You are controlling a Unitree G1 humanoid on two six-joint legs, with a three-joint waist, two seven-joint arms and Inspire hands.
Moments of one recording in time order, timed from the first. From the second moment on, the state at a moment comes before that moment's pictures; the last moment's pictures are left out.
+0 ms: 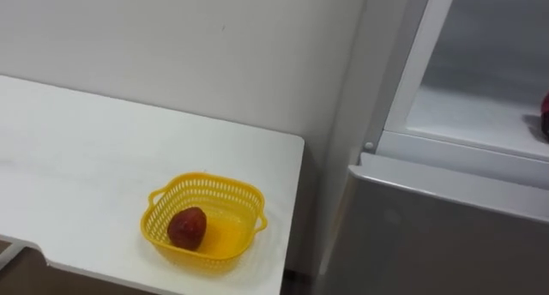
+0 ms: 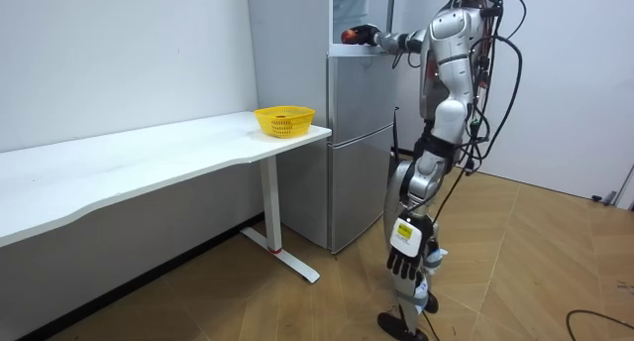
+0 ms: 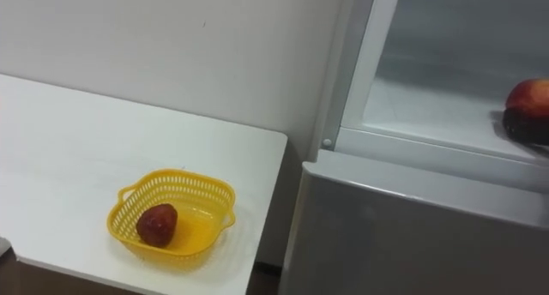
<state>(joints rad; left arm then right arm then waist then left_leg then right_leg) 0.30 0.34 -0.04 1.00 0.31 0.14 -0.11 -0.88 -0.85 0.09 1.05 0.28 -0.07 -0.20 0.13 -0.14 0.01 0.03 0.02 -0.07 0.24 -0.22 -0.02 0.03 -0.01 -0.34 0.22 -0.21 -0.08</state>
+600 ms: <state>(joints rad) 0.33 0.31 -0.01 1.00 0.29 0.10 -0.09 -0.57 -0.72 0.06 0.35 0.19 -0.03 -0.21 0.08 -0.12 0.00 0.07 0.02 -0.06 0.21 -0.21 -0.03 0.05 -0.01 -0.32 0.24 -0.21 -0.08</state>
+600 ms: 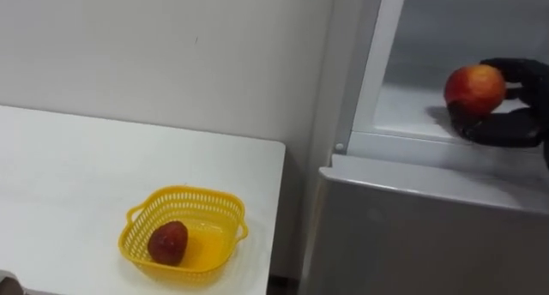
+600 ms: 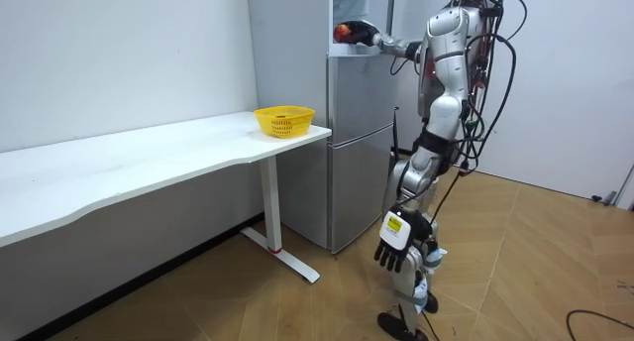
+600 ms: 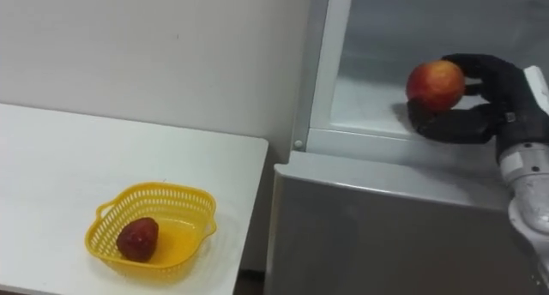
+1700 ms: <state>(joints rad) 0.30 0.27 0.02 1.07 0.27 0.02 -0.09 -0.44 -0.56 0.11 -0.36 -0.21 -0.13 -0.16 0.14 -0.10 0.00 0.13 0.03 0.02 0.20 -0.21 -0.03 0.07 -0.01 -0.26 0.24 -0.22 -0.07</state>
